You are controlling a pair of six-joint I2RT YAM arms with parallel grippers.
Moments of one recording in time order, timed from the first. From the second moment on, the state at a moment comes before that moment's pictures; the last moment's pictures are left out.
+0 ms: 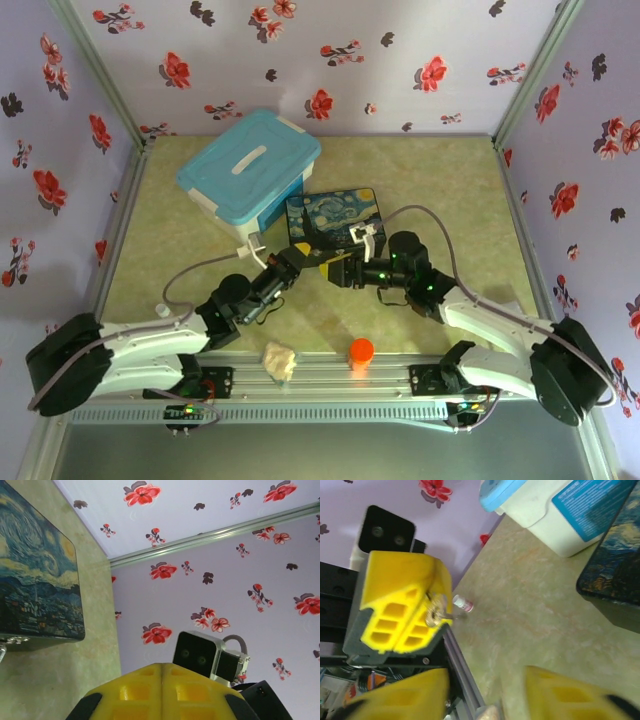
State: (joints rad) left arm -1.05 1.07 0.33 0.83 -0.30 -1.28; right arm 0.72 1.08 0.51 0.28 -0.58 0.66
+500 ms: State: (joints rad) left arm -1.03 0.86 0.44 0.51 -0.11 -0.65; right arm 0.62 1.08 0.44 0.60 -0.56 1.07
